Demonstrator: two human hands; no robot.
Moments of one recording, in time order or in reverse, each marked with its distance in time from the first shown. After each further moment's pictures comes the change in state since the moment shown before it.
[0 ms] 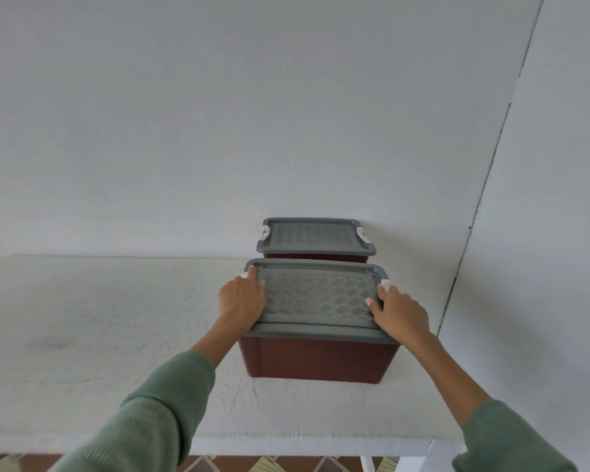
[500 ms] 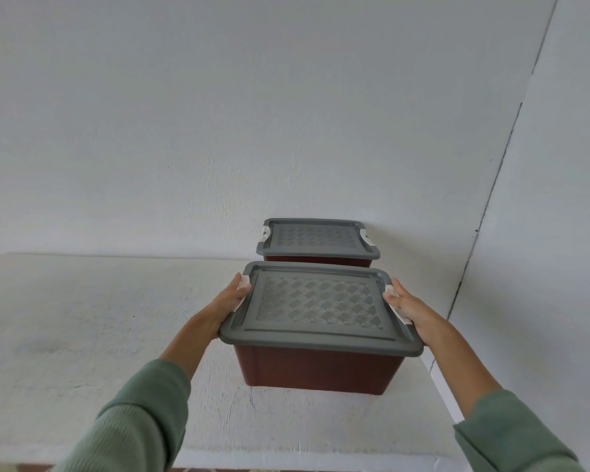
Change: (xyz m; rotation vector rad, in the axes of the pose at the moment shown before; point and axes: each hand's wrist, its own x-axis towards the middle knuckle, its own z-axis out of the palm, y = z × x) left_hand 0.015 -0.031 0.009 -1.262 -0.479 -0.280; right_hand 0.039 0.023 0.002 1.159 -0.335 0.296
